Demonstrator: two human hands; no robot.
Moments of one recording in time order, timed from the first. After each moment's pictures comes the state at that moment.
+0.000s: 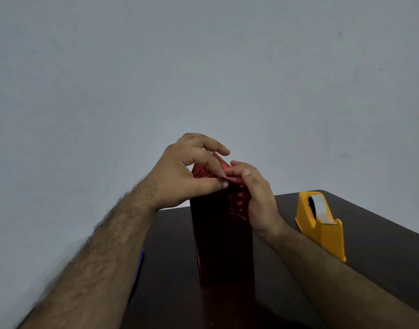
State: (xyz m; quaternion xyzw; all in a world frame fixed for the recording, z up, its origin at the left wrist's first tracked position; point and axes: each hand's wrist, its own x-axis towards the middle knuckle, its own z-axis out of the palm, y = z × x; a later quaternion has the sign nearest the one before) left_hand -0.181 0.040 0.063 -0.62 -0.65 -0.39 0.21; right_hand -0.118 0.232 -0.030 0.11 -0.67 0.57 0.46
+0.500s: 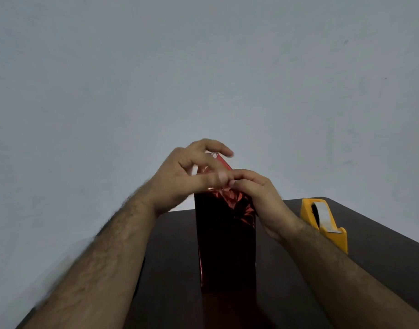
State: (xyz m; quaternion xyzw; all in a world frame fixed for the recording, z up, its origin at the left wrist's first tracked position) left_hand -0.189 0.035 0.061 -0.63 -0.60 -0.49 0.08; right_hand -0.105 0.233 -0.002 0.08 -0.68 0.66 0.31
